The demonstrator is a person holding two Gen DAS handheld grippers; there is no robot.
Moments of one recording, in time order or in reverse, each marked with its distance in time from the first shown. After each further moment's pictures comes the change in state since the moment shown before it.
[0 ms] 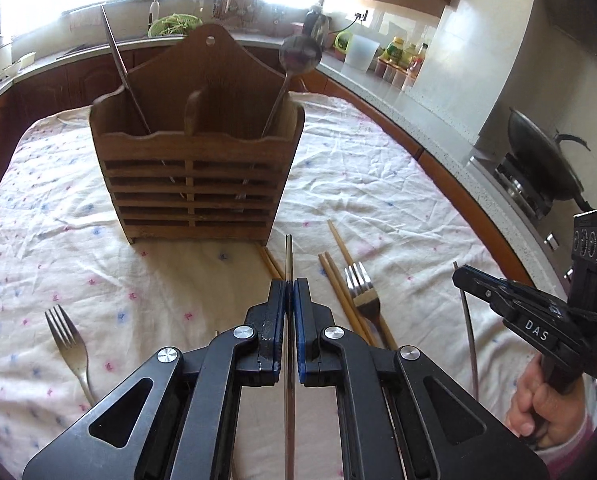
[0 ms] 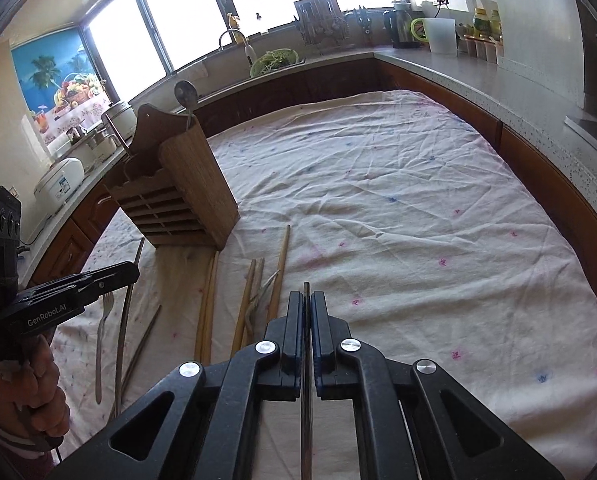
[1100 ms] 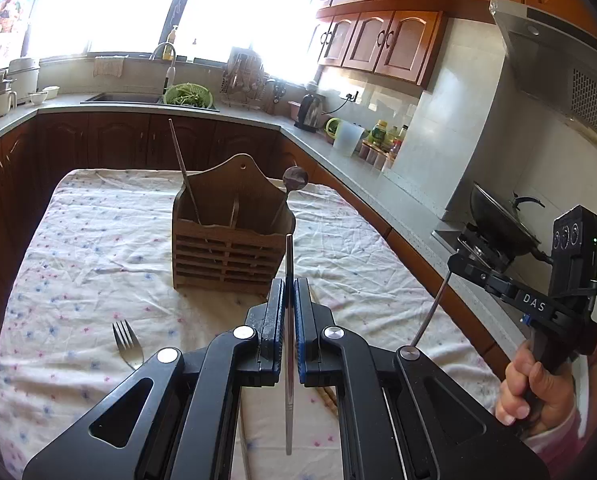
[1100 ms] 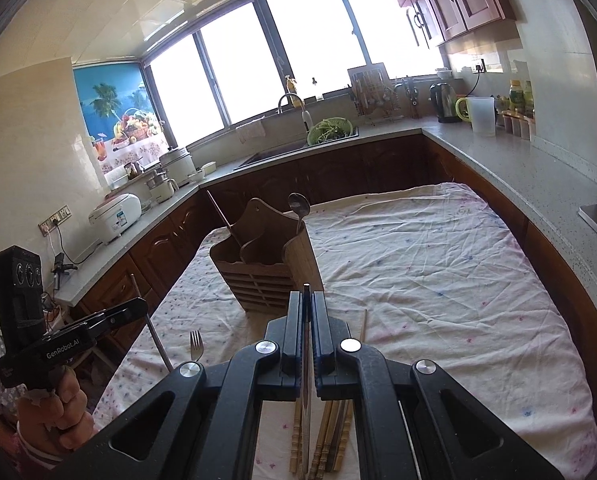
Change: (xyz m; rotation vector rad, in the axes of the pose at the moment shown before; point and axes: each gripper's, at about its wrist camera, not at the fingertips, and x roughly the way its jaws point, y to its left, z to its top) left arm -0.122 0.011 -0.008 -0.048 -0.267 -0.047; right arm -0.094 0.057 0.037 -0.084 -0.219 0.145
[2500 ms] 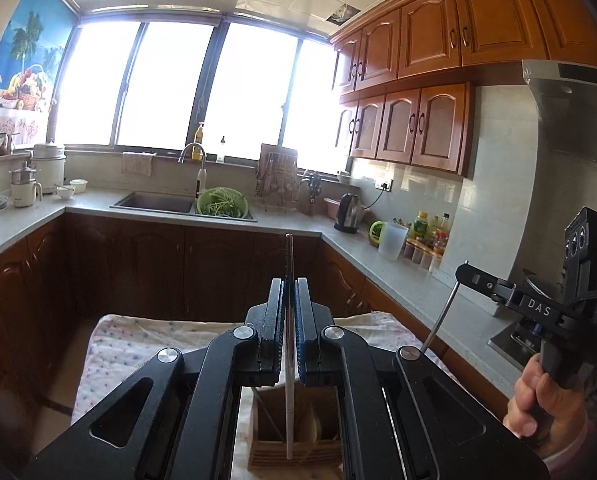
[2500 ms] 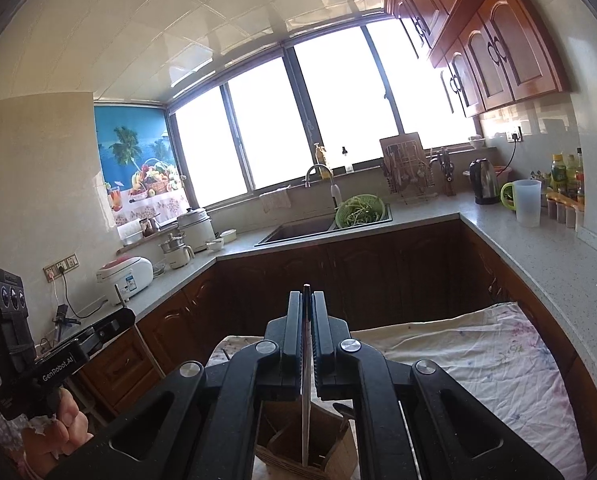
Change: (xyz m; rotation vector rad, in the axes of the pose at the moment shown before) left arm 0.023 0.054 0.164 0.073 -0.327 0.149; right arm 0.088 0.043 0.155 -0.062 -0.227 0.073
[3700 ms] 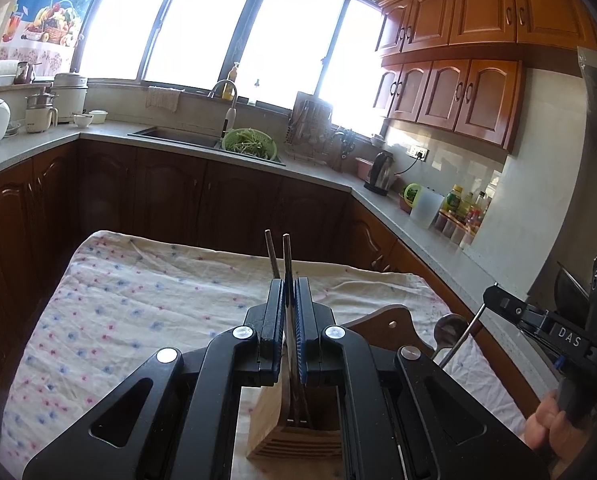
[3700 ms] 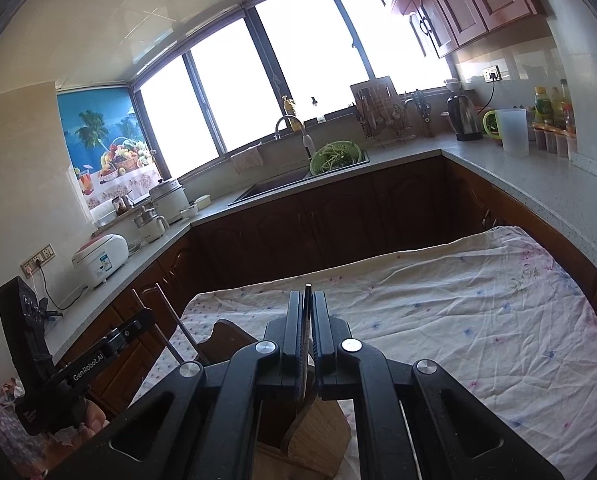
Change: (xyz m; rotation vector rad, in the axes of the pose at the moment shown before) left arm 0.081 0.034 -0.092 -0.142 0.151 0.053; right arm 0.061 -0.037 -0.083 0.103 0.133 -0.059
